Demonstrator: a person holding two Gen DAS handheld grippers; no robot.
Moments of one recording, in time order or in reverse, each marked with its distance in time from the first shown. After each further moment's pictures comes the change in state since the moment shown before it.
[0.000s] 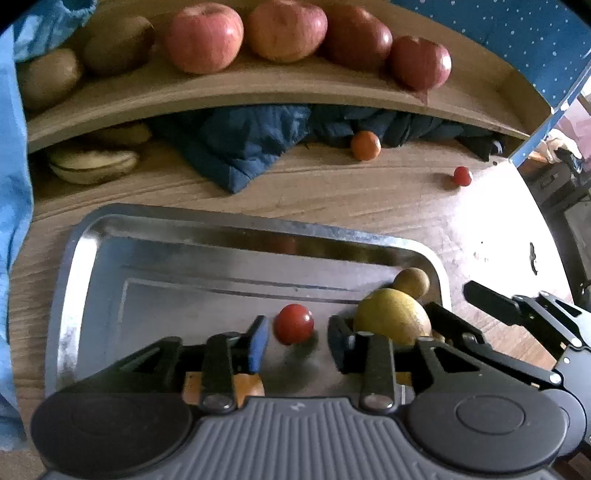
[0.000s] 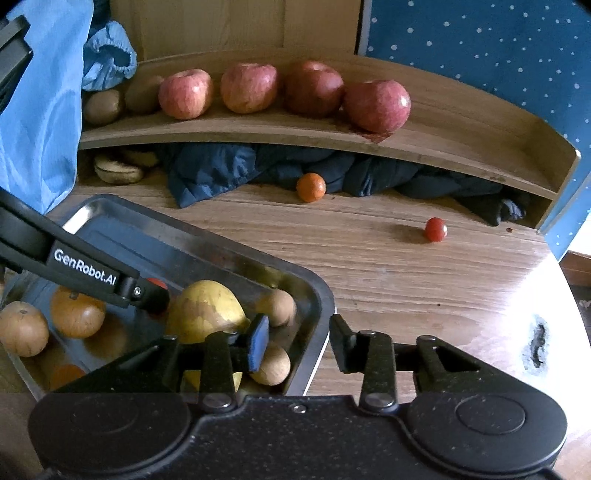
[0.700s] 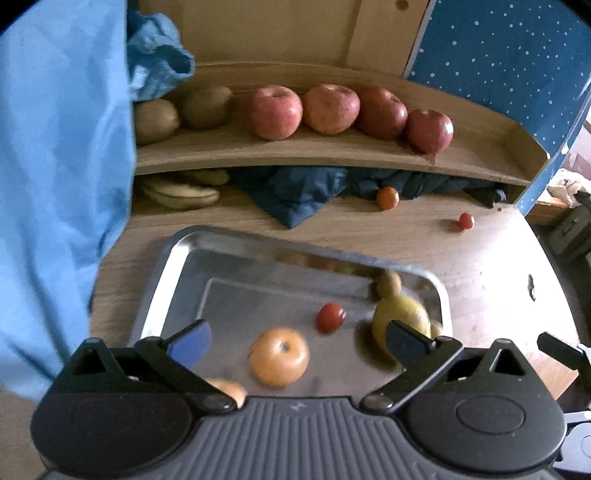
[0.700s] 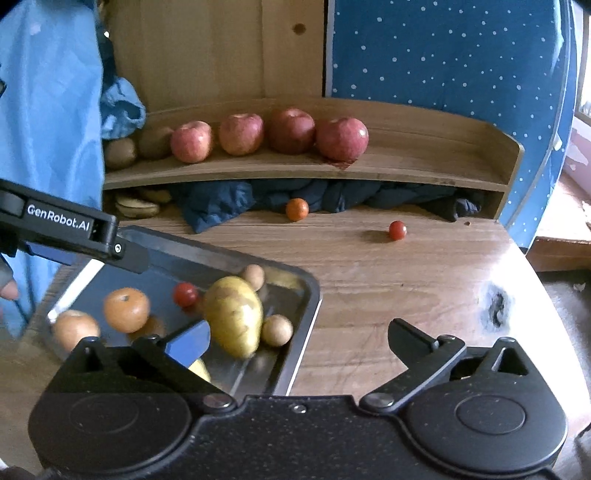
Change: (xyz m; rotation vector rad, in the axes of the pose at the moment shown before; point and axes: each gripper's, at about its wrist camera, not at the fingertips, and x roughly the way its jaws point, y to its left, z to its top) left arm -0.081 0.009 -0.044 -0.052 -0.192 0.117; right arm -0.087 0.001 -0.032 0.101 -0.085 0.016
